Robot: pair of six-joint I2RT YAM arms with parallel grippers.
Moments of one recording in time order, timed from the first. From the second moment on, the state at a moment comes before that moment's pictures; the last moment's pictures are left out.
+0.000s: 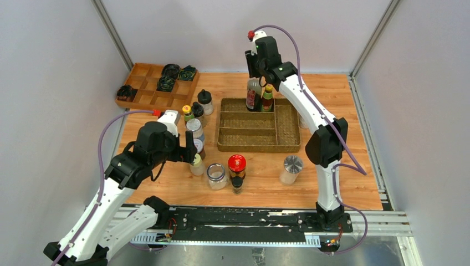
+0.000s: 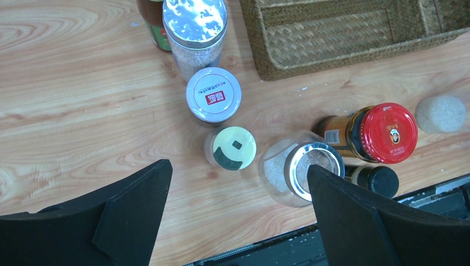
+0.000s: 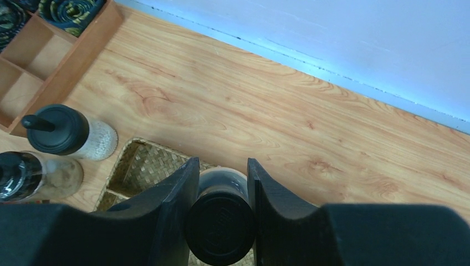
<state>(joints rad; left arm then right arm) -0.51 0.73 0.96 -0.86 -0.10 -0.29 0.50 2.07 2.18 -0.55 0.15 0.01</state>
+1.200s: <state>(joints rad) -0.51 0.76 0.96 -0.86 -0.10 -0.27 0.49 1.99 1.89 -0.37 0.18 -0.01</state>
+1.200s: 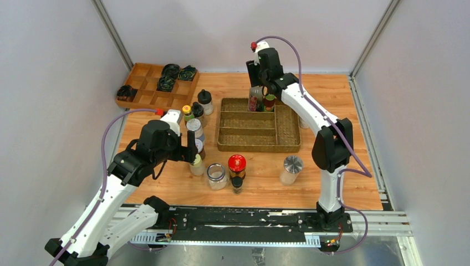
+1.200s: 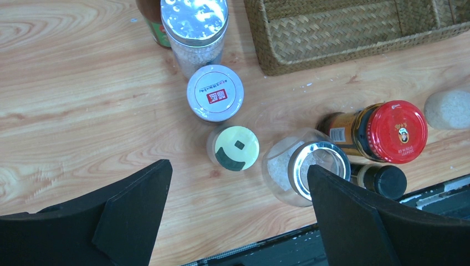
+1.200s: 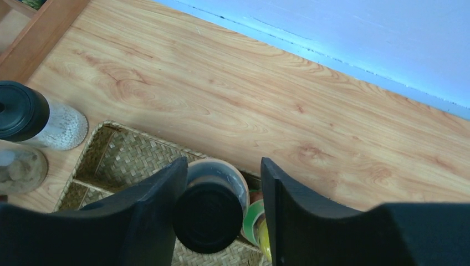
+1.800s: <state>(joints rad) -0.51 0.76 0.96 -0.86 -0.10 -0.27 0.50 1.61 1.79 -0.44 0.22 -0.02</state>
